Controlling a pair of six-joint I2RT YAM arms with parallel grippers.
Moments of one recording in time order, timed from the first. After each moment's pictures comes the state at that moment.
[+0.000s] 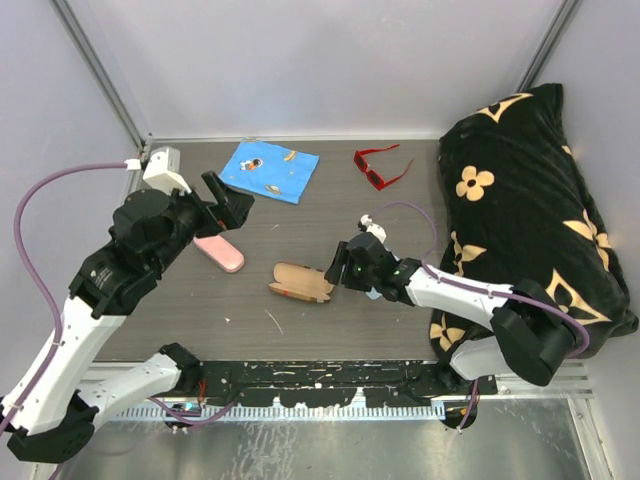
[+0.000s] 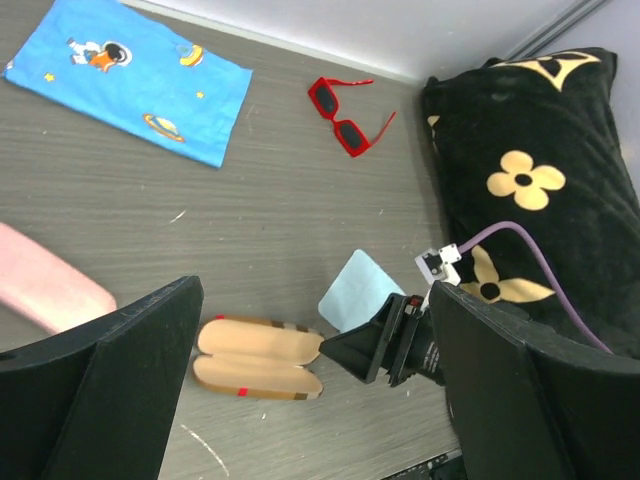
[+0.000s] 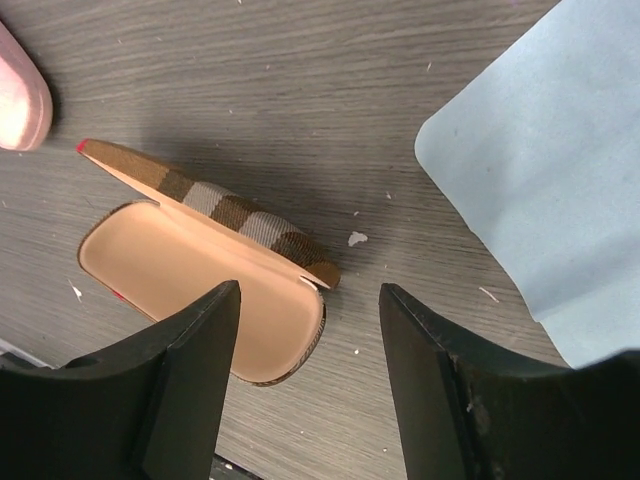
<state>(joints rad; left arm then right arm) -0.61 0.90 1.33 -0.66 -0.24 -0.62 0.79 1.34 0.69 -0.12 0.10 0.90</state>
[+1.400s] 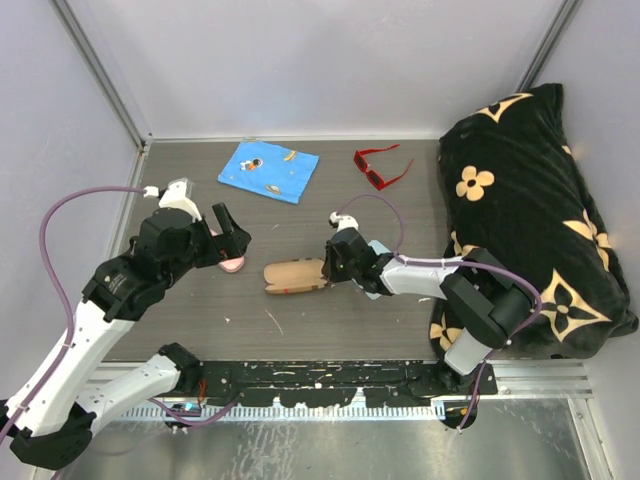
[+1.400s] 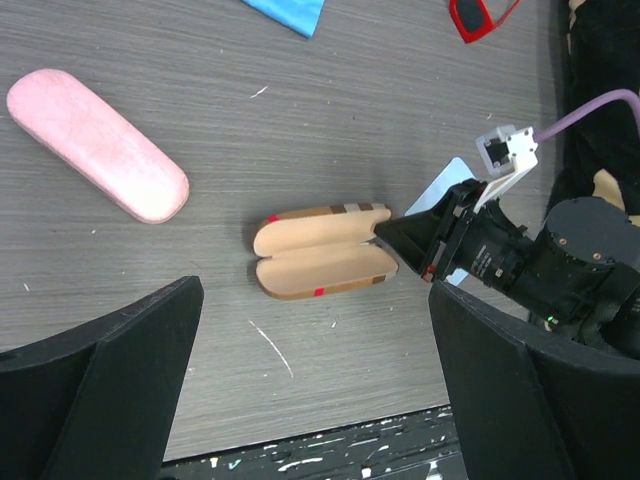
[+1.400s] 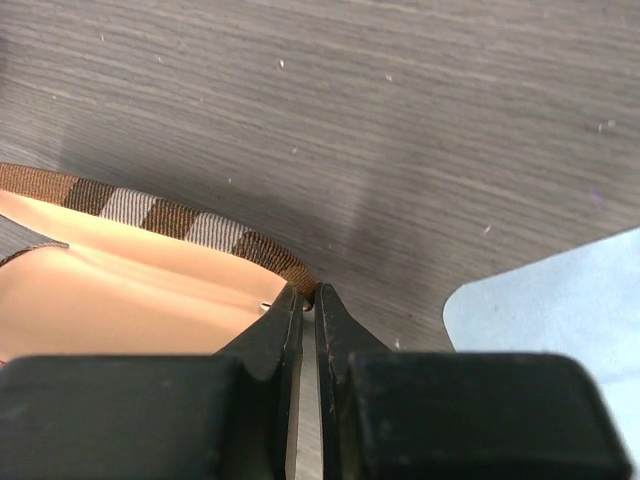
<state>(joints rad) -0.61 0.83 1.16 -0.86 -0.26 -0.67 0.78 1.62 0.75 0.14 0.08 0.55</state>
